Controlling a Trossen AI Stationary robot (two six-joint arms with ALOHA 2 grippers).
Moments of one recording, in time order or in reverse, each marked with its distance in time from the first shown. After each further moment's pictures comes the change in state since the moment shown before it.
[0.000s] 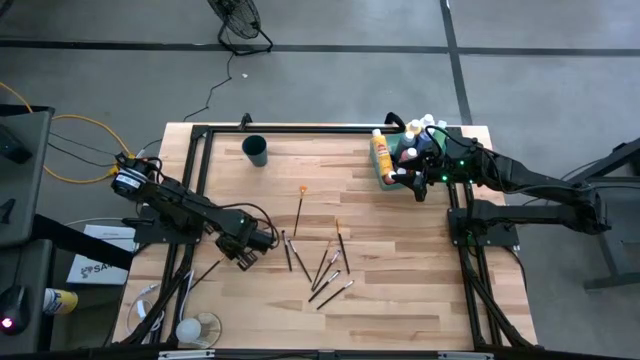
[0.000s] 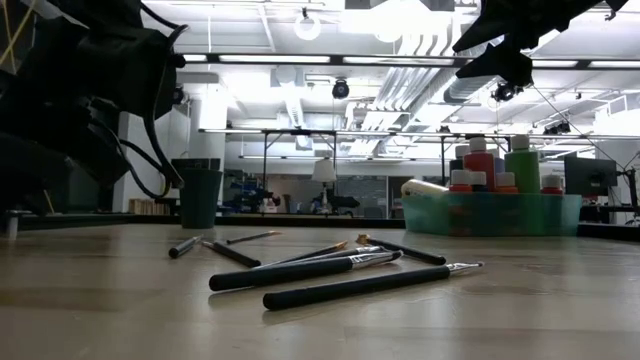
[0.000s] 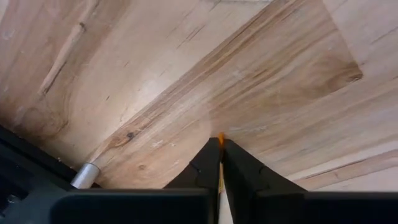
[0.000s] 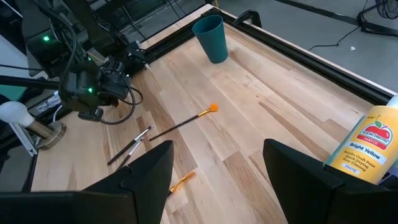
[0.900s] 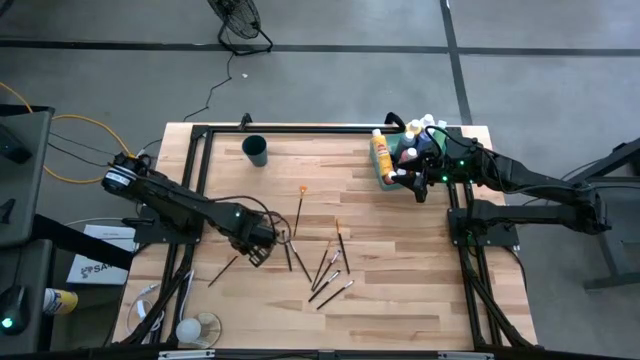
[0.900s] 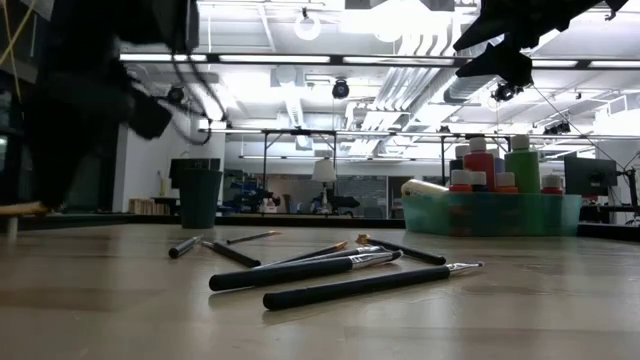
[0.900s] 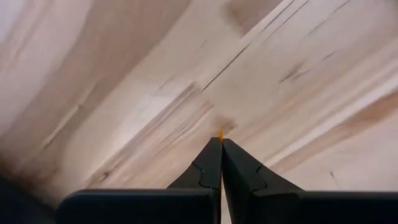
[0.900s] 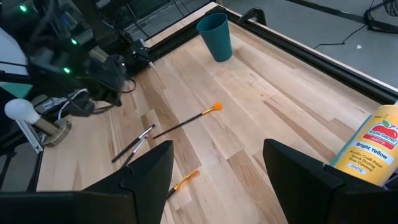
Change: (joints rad) left arm 0.002 -0.113 0.151 -0.013 -0.138 0.001; right arm 0.000 0.000 0.000 0.000 -0.018 0.000
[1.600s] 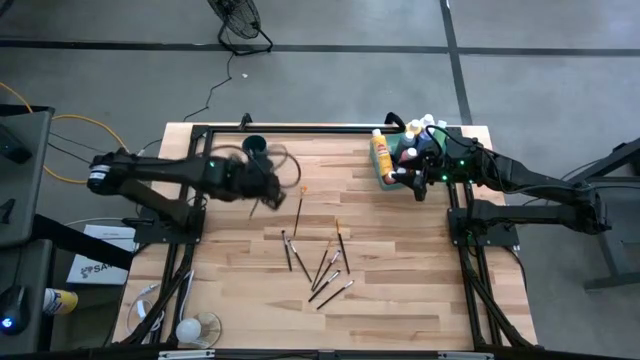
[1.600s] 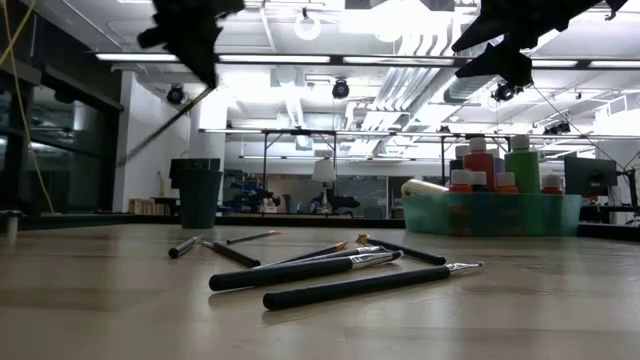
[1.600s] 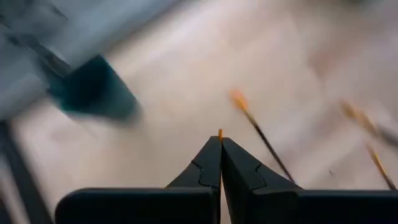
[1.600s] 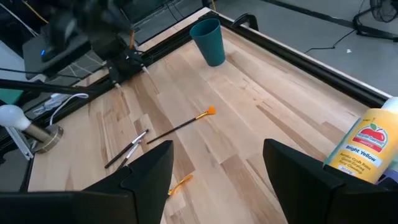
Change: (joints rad) left arm 0.237 -0.153 0.403 -0.164 -0.613 0.261; right arm 0.000 0.000 0.000 0.007 0.030 -0.001
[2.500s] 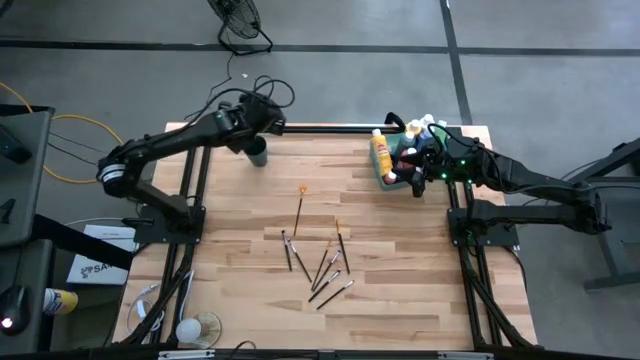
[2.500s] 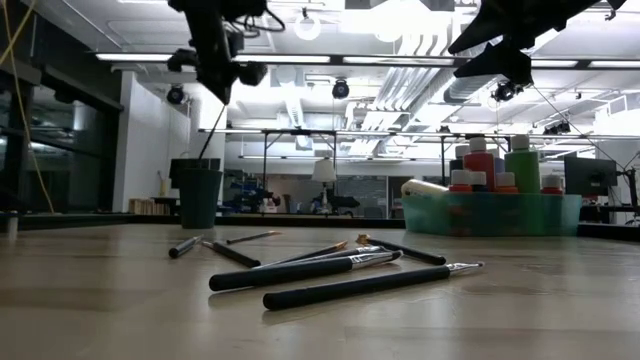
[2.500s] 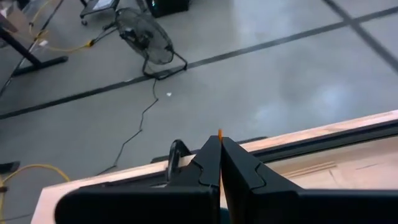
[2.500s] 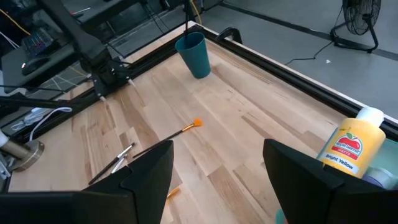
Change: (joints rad) left arm 0.536 0.092 0.022 0.373 -0.285 0.316; right arm 0.000 0.000 0.000 0.023 0.079 0.000
